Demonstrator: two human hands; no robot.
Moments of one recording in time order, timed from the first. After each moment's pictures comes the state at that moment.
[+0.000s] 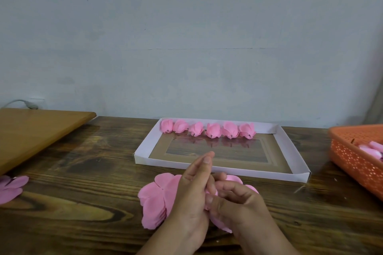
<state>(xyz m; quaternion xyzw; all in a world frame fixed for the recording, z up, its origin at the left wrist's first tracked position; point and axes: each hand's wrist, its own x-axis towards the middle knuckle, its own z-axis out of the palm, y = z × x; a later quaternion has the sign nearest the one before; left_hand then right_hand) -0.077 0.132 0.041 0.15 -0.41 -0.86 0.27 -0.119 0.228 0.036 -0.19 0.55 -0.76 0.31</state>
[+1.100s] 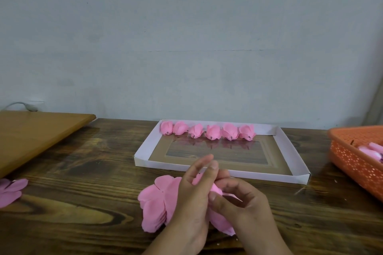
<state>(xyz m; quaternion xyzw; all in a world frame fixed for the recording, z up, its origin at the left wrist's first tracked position) -0.079 0.134 0.039 0.15 -0.45 -0.84 0.28 -0.117 0.235 0.038 -0.22 0.61 -0.73 0.20</state>
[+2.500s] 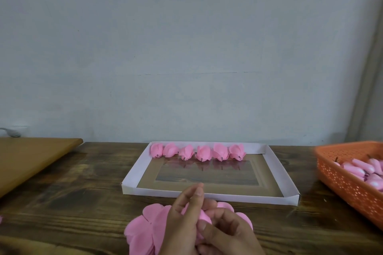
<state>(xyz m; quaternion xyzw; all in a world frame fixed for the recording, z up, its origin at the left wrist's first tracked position) -0.085 0.130 0.037 0.18 -0.46 -0.82 0.29 -0.108 0.234 0.062 -0.14 0.49 -0.77 0.39</state>
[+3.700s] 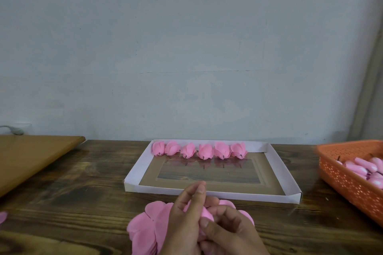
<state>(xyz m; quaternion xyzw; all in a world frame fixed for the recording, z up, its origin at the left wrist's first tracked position) -0.088 0.129 0.036 0.17 -0.45 -0.83 0.30 -0.120 0.232 0.051 -0.17 0.54 -0.75 0.35</state>
